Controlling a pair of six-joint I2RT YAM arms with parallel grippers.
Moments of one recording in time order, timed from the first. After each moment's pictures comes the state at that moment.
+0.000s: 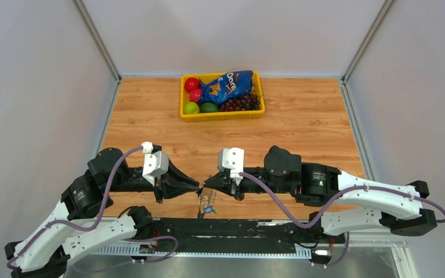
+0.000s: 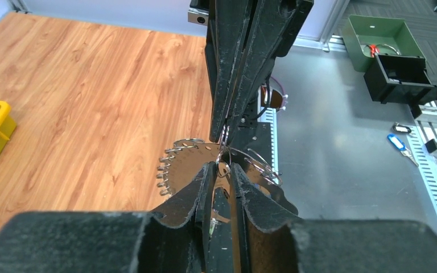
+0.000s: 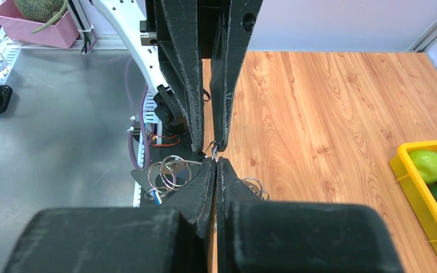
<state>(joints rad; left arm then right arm) -0.94 0.57 1.05 -0.60 0.57 -0.01 1.42 1.08 1.26 -0.33 -0.07 -0.09</state>
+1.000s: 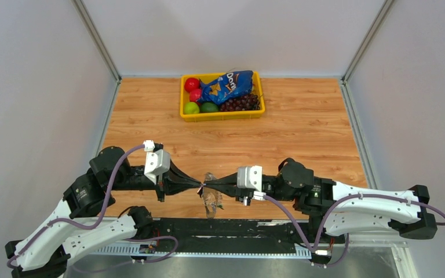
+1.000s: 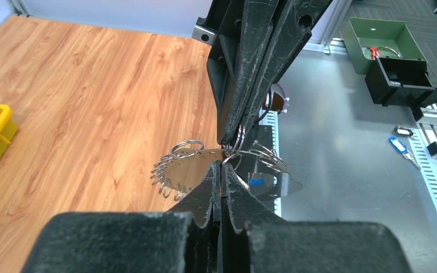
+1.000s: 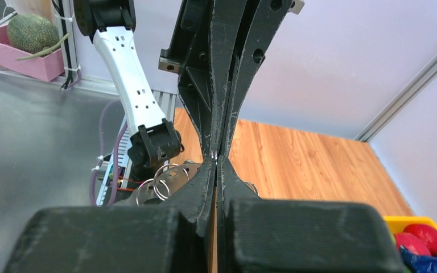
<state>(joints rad) -0.94 0.59 1.04 -0.58 0.57 -0.01 1.43 0.95 0.94 0.12 -0.12 -0.27</state>
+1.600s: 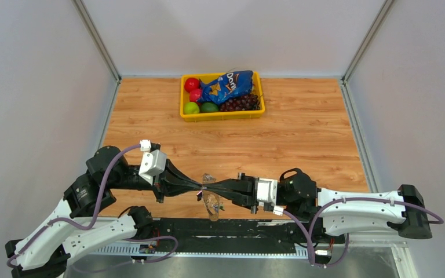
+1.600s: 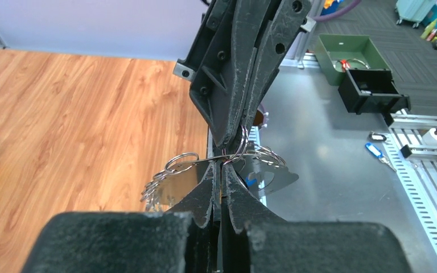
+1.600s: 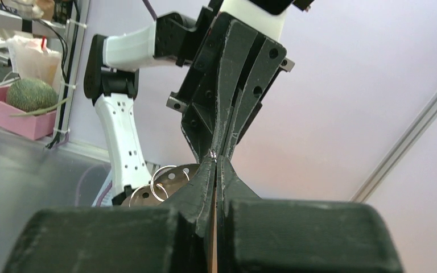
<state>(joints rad) -0.94 0.59 1.04 -0.50 0.64 -0.05 1.43 0.95 0.68 0.72 -0.21 -0.33</state>
